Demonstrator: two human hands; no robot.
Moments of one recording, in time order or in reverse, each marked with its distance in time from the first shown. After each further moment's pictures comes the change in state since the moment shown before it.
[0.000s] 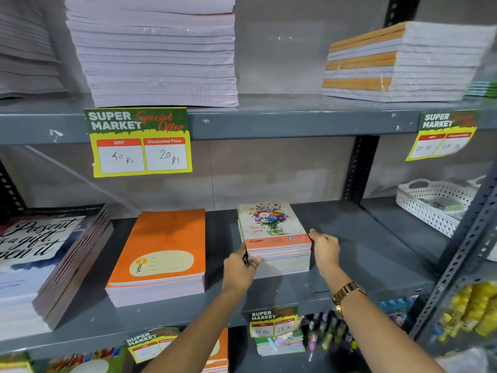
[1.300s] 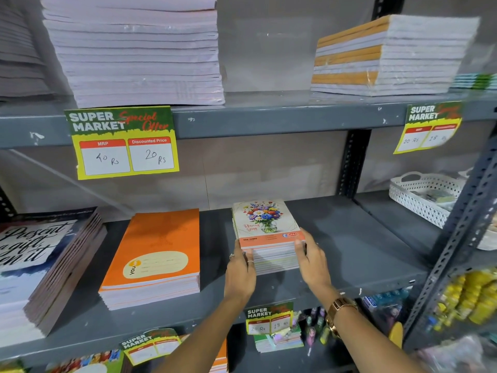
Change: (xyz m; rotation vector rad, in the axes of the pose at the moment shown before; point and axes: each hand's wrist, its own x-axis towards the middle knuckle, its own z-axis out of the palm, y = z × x) left_hand -0.012 -0.005 0.019 0.038 0.058 0.046; right_hand -0.026 0.032 -0.011 -0.409 -0.204 -0.539
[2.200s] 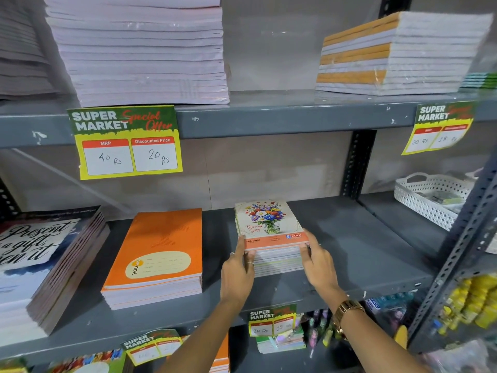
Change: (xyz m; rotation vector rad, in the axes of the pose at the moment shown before) left_hand 0.006 -0.013 -0.007 0.137 0.038 0.037; right_hand 0.004 0.003 -0.003 -0.209 -0.021 -0.034
